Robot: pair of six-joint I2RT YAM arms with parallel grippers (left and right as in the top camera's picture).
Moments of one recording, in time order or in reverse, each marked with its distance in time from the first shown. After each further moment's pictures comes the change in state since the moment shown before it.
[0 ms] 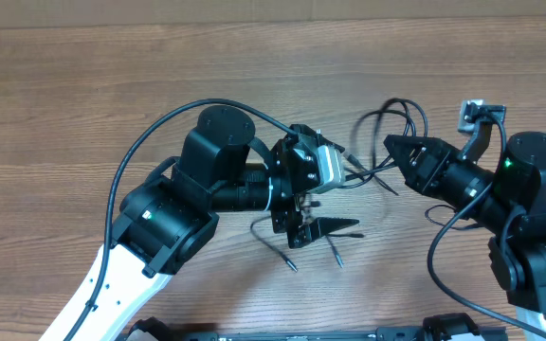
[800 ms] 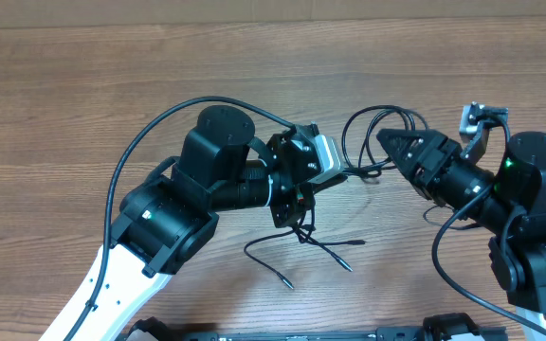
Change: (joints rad) left arm 0.000 0.000 0.000 0.000 -0.095 -0.057; right arm 0.000 0.000 0.000 0.005 -0.037 0.273
